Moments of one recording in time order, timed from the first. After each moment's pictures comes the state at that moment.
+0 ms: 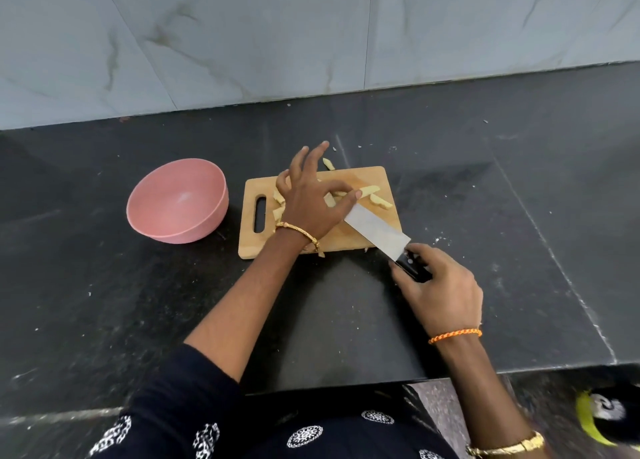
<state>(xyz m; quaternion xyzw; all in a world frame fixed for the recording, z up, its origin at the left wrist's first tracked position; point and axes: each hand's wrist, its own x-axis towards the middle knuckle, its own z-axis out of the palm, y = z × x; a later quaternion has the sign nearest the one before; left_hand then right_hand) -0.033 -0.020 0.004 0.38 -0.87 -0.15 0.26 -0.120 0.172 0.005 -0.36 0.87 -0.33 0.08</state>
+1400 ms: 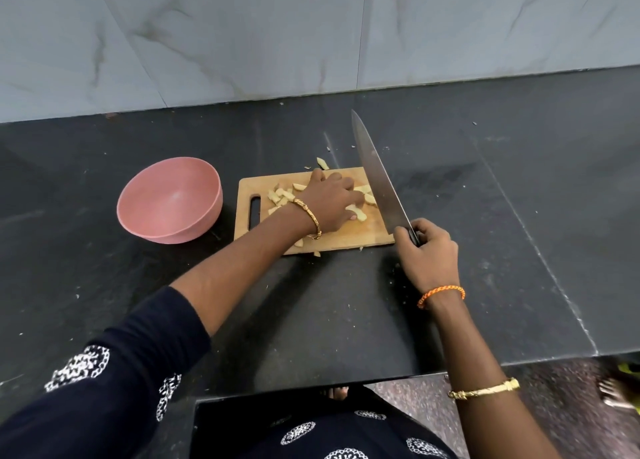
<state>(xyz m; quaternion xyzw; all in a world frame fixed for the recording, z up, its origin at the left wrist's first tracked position) -0.055 -0.037 0.015 0.19 -0.98 0.00 -0.05 -0.141 0.134 0.001 -0.26 0.83 -0.47 0.19</state>
